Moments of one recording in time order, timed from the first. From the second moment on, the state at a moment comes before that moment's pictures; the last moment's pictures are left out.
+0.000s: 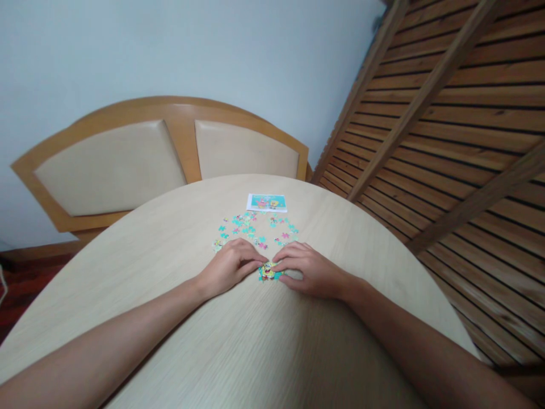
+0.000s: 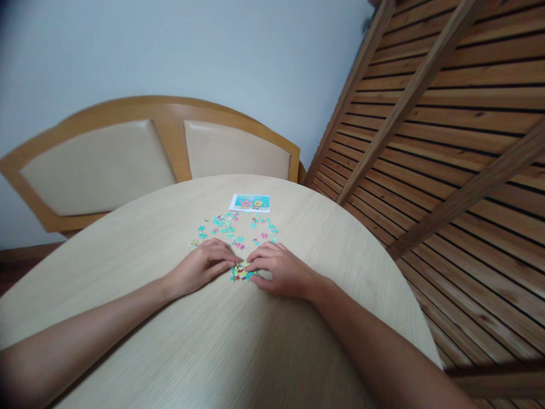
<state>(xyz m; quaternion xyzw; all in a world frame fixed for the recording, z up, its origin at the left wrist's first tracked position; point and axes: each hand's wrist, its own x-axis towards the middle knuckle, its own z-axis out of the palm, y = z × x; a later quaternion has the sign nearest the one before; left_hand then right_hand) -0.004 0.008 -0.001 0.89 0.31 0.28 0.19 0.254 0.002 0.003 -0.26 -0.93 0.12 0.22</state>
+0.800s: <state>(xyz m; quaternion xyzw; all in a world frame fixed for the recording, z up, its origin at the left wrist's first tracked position) -0.003 0.009 -0.005 0.90 0.32 0.26 0.14 0.252 0.000 0.005 -0.26 -0.93 0.12 0.22</state>
